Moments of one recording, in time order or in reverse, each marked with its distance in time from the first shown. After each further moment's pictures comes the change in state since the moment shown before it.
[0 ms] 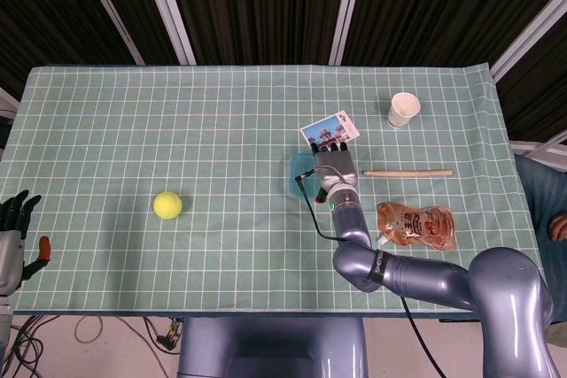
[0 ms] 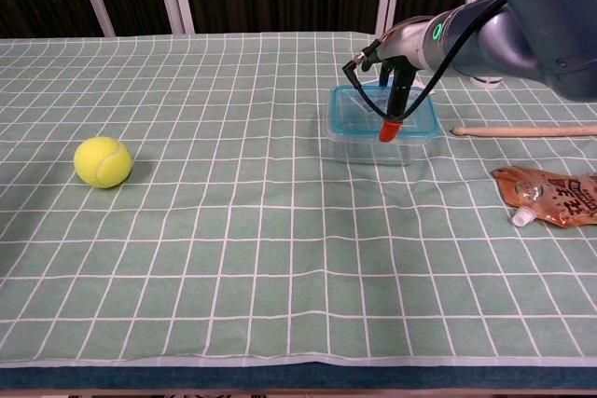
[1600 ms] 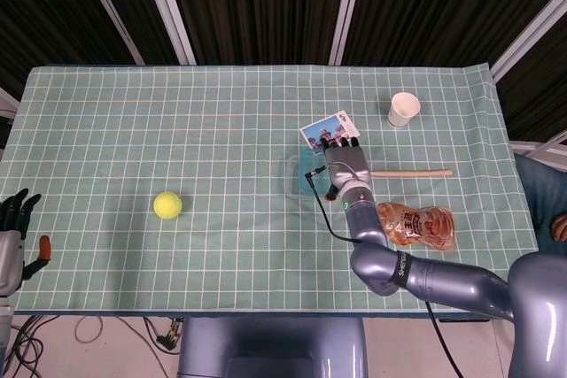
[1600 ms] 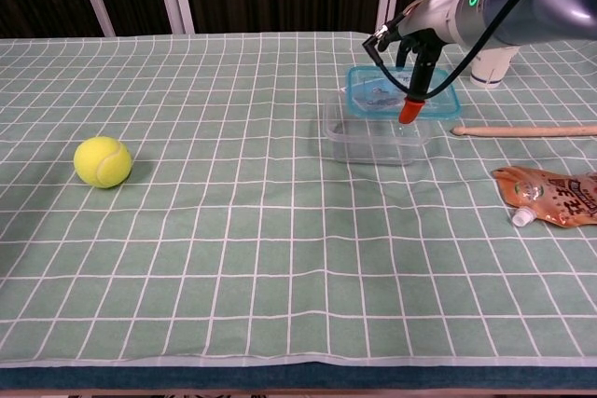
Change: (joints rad) left arm 0.006 -0.010 0.001 0.009 0.028 0.021 0.001; right arm -0.075 0.100 0.073 -0.140 -0.016 0.022 -0.063
